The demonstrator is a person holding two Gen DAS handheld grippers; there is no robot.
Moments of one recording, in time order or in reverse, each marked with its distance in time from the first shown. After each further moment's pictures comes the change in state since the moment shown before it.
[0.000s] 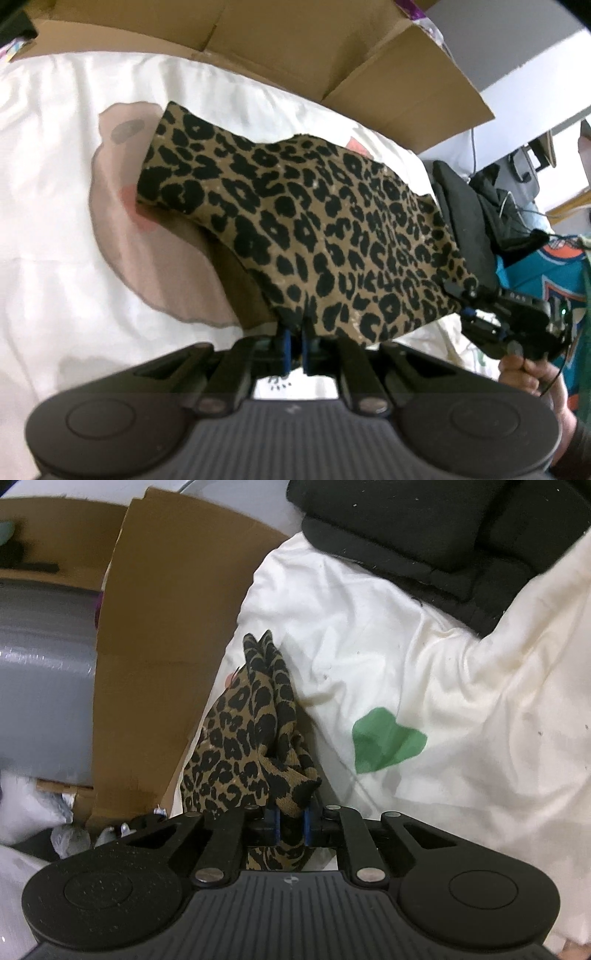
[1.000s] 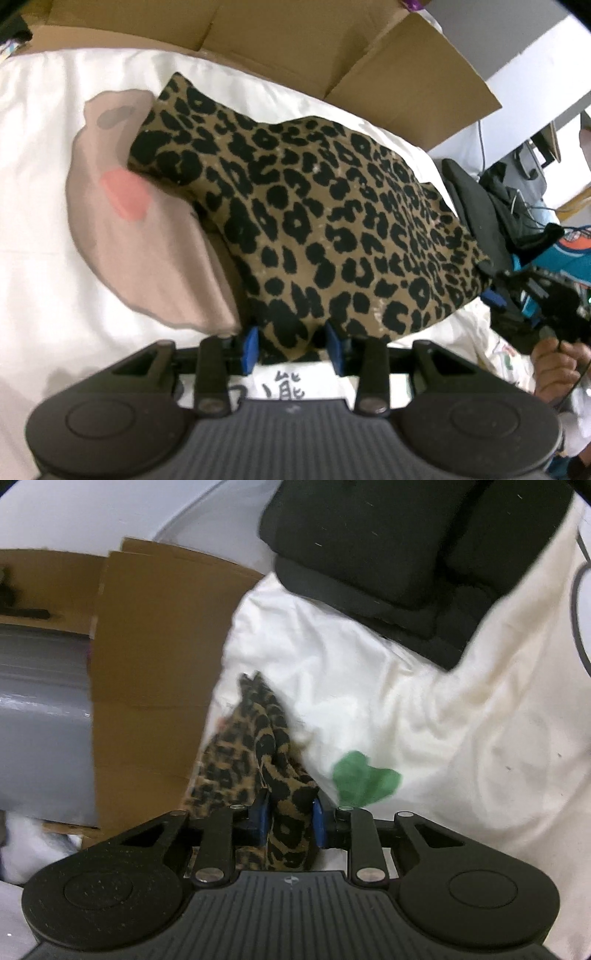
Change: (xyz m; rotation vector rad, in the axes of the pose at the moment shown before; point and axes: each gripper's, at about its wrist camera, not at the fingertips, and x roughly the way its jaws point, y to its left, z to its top) left arm 0.036 0.002 -0.023 0.064 -0.074 0.026; right arm -0.010 -0.016 0.013 0.087 -0.107 0.029
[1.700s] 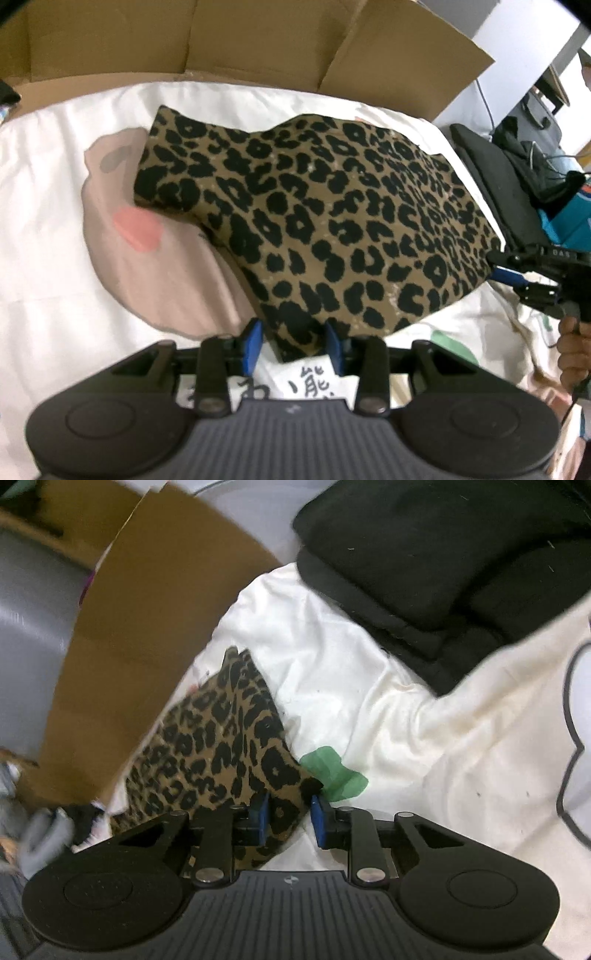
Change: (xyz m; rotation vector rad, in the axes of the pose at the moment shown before) left arm -0.012 -0.018 0.004 0.166 0.042 0.131; right arm -0.001 0.003 -0.015 -0.232 -0.002 -0.156
